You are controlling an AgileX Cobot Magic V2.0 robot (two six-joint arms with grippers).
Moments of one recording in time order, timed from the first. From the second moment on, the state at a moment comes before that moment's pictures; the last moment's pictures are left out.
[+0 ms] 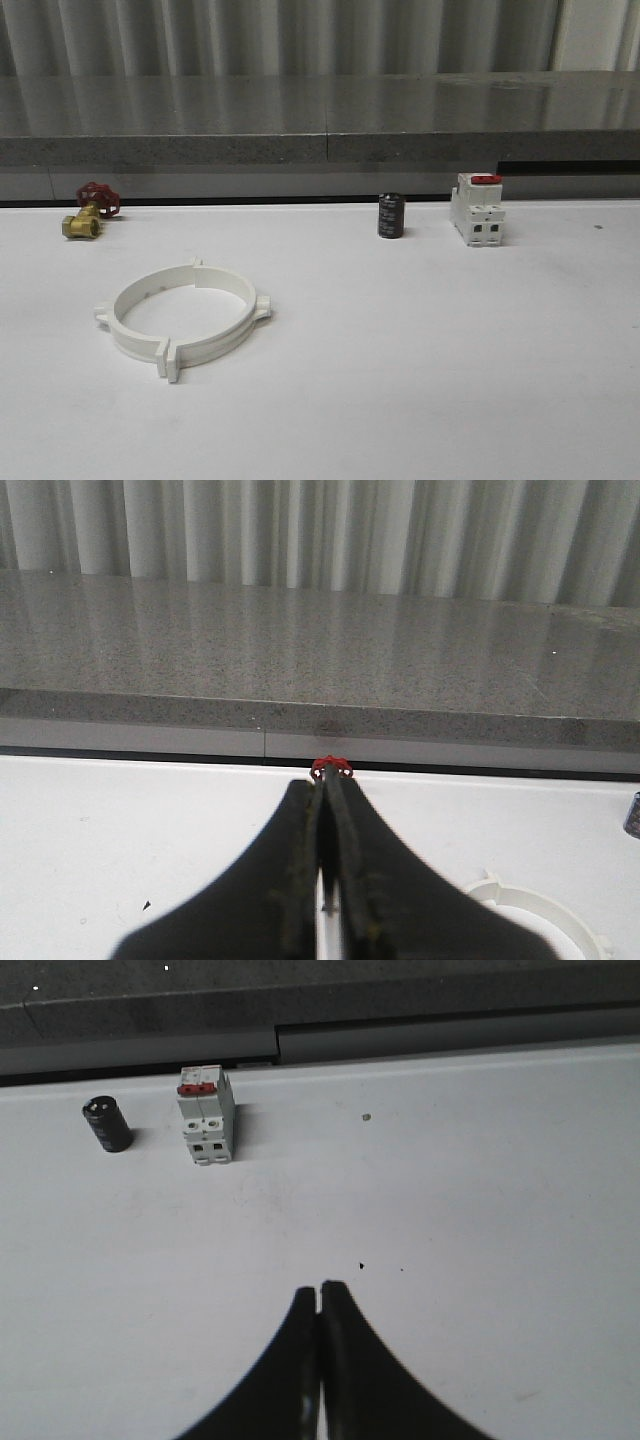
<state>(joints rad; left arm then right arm) -0.04 0.10 -0.41 0.02 0.46 -0.08 0.05 0.54 -0.47 -0.12 0.44 0.22</state>
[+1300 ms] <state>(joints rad) -0.04 0.10 -0.41 0.02 0.46 -0.08 -0.09 -0.01 0.03 -0.01 0.09 -0.03</state>
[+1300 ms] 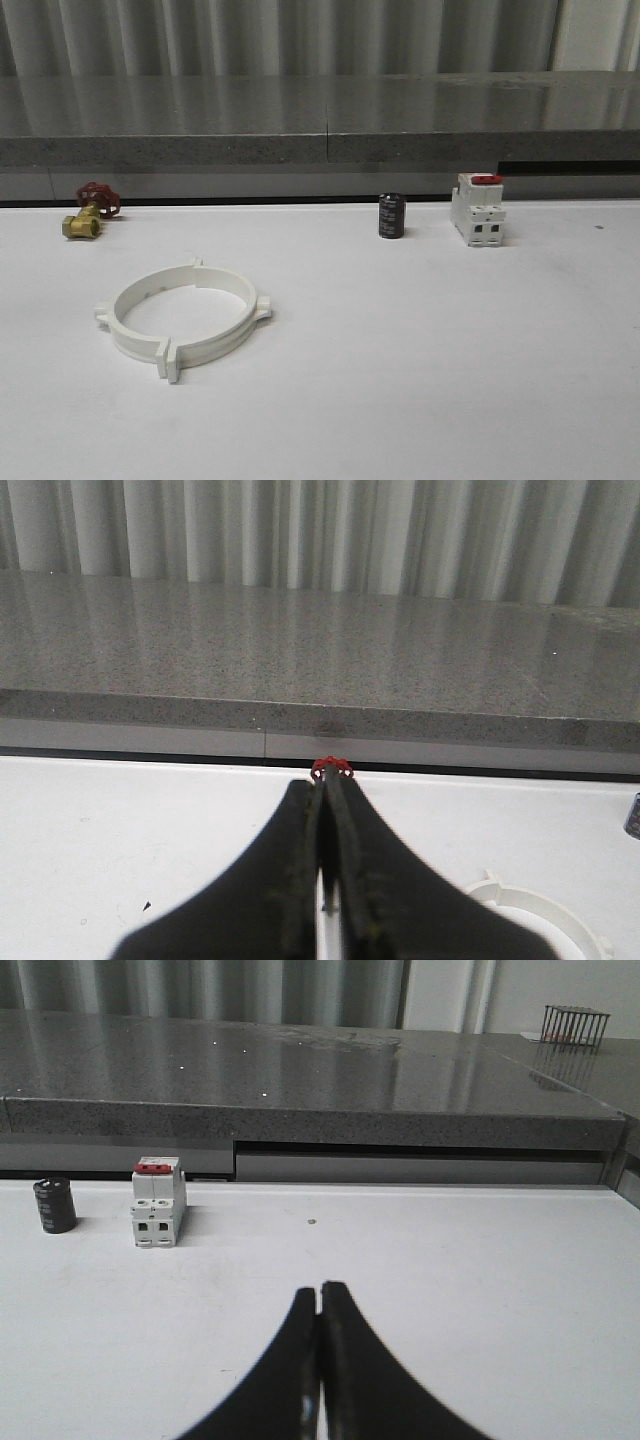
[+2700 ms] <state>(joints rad) -0.07 0.05 -0.13 0.09 0.26 -0.08 -0.09 -0.01 0.03 0.00 0.09 -0.03</state>
